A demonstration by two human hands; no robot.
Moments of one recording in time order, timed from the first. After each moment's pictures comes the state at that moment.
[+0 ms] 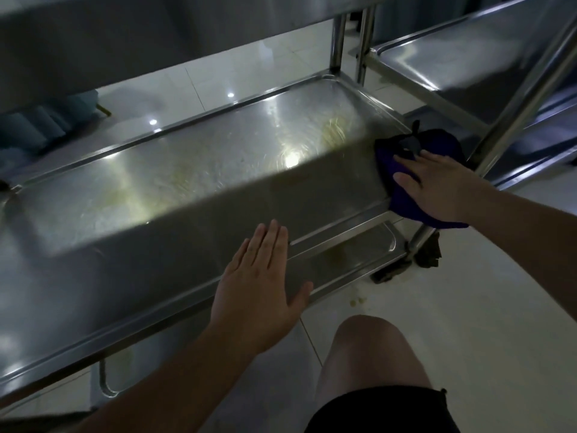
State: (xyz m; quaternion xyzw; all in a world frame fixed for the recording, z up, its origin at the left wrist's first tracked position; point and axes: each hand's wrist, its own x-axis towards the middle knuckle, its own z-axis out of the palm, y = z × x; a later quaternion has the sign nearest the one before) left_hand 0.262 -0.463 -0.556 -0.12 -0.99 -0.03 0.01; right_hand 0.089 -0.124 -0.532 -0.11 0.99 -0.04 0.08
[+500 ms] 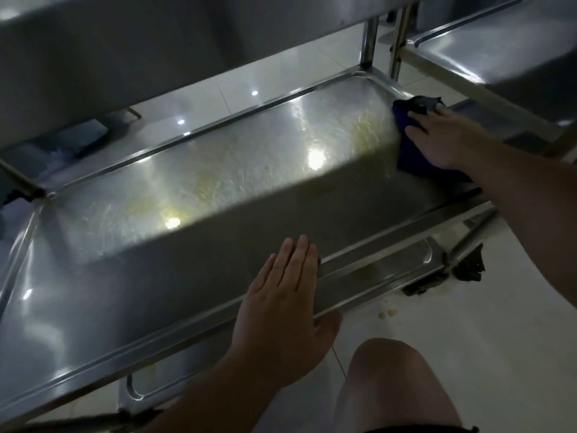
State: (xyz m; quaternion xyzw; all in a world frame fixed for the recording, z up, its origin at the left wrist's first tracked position) left_hand 0.260 -0.463 -0.558 -0.13 -0.99 -0.02 0.01; right_hand -0.042 -0.161 -0.536 -0.10 0.99 -0.02 0.03
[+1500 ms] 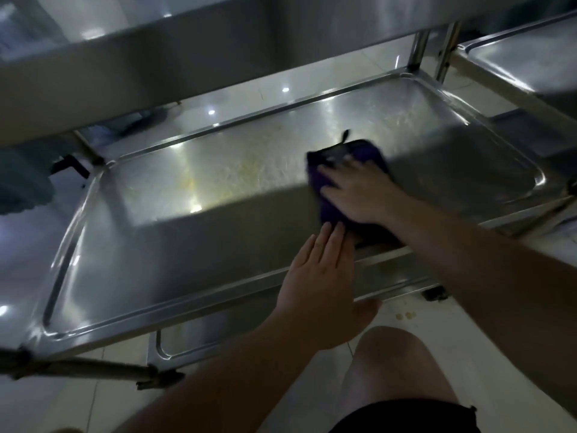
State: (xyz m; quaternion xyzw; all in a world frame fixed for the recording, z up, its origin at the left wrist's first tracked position) left_hand 0.260 -0.461 -0.547 -0.12 -0.99 -0.05 -0.03; right_hand 0.072 -0.359 -0.528 -0.26 0.96 -0.09 0.09
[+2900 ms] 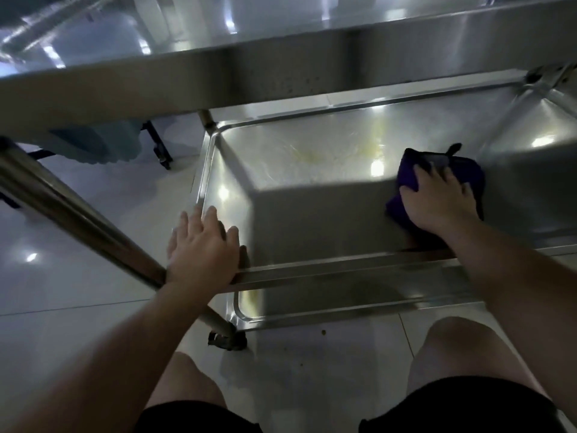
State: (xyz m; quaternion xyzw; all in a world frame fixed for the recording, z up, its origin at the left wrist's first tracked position) left_hand 0.374 -0.794 -0.522 0.31 -0.94 -0.12 0.01; right_hand 0.144 -0.473 -0.533 -0.07 0.99 -0.09 0.09
